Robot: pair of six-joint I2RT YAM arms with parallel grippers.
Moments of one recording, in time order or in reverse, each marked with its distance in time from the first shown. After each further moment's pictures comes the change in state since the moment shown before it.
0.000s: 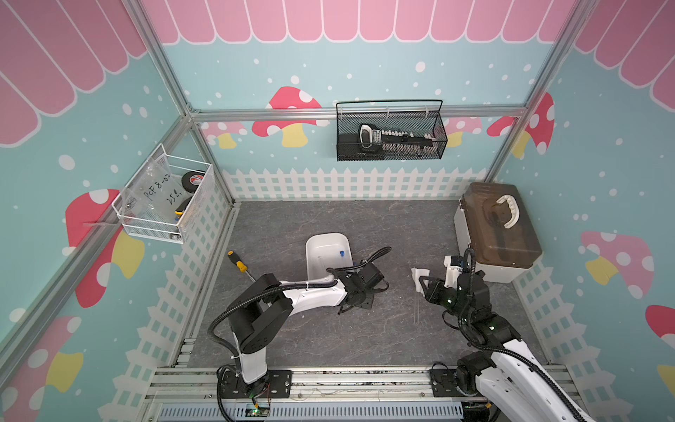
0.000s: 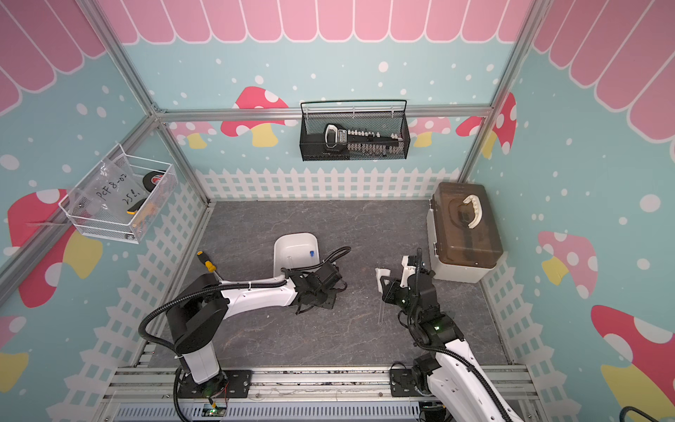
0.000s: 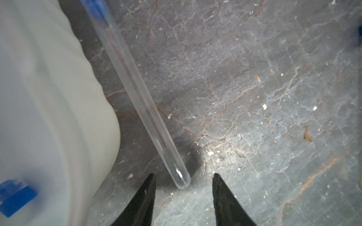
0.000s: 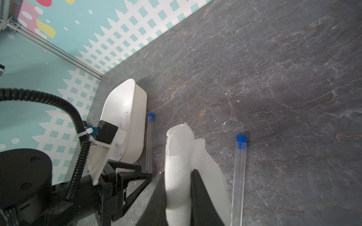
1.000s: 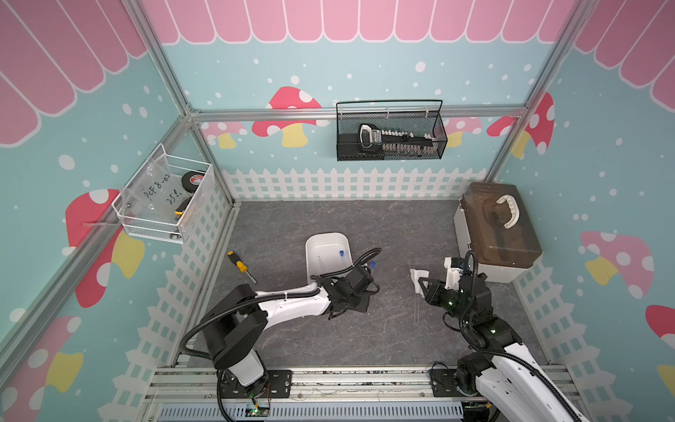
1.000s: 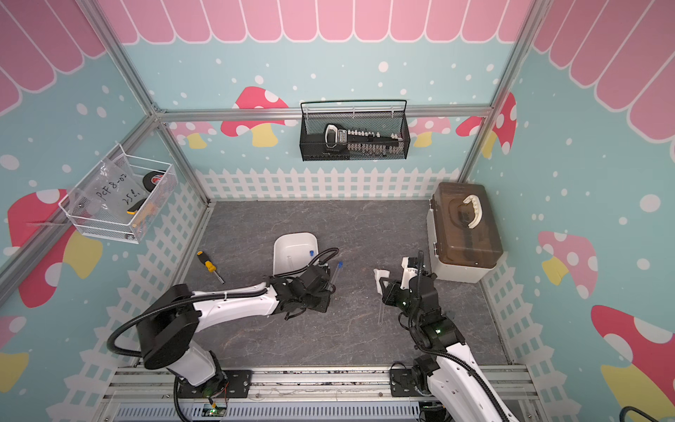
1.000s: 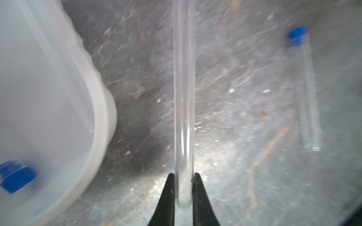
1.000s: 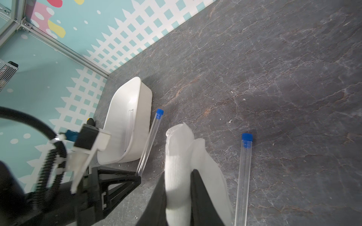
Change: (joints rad) left arm 0.008 -0.256 -0.212 0.193 0.128 0.016; right arm -0.005 -0.043 -0.020 0.000 -0.037 0.003
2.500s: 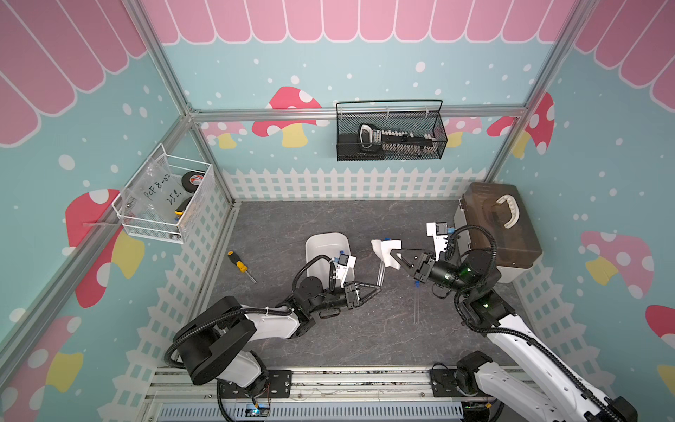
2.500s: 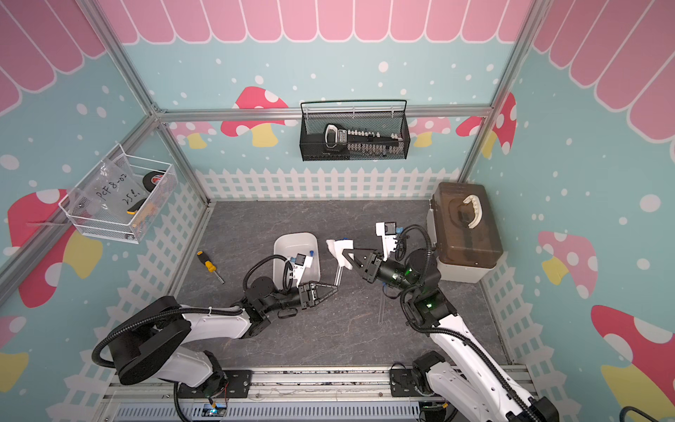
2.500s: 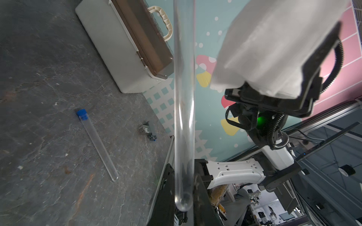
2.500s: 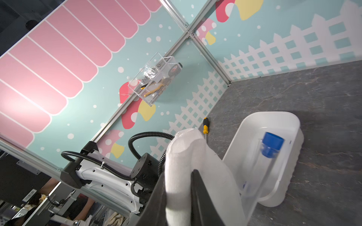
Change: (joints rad) left arm 0.122 -0.106 -0.492 1.386 0.584 -0.424; right arm 0.142 0.274 0.276 0.545 -0.481 0.183
